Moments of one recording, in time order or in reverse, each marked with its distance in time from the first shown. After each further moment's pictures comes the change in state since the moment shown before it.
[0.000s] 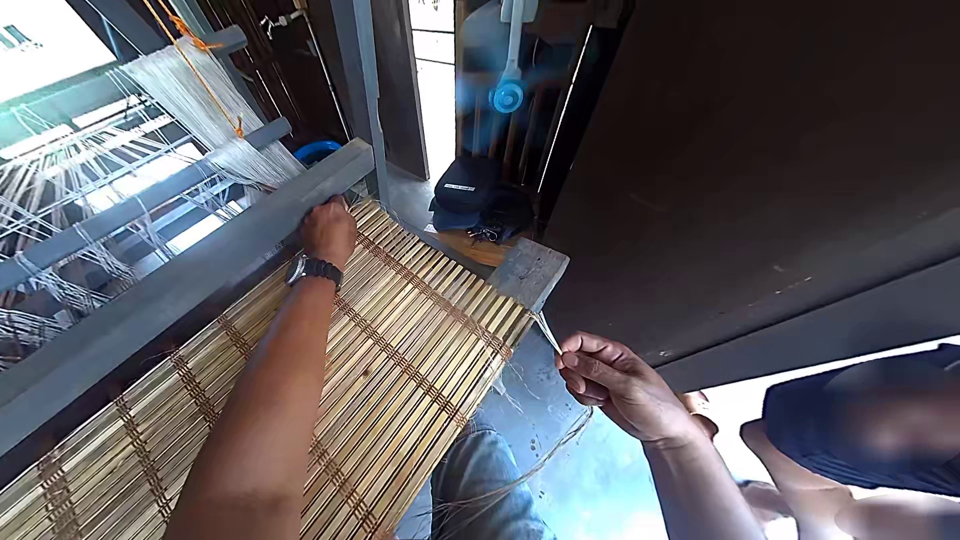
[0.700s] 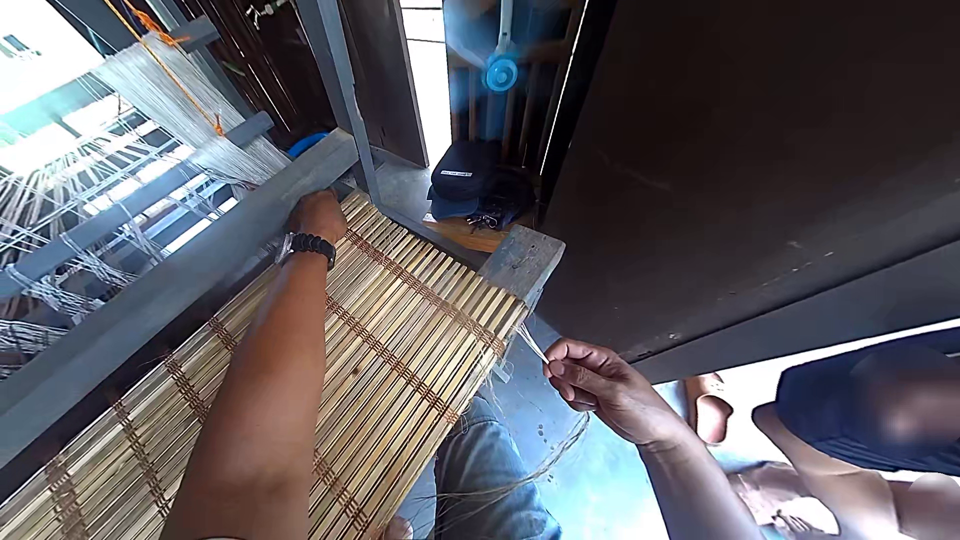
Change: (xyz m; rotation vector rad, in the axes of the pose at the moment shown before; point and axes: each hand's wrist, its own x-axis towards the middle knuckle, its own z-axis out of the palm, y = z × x) left_hand 0.015 0.025 -0.013 0.235 -0.259 -0.058; right_hand -0.010 0.021 -0.009 0.009 -0.023 0.080
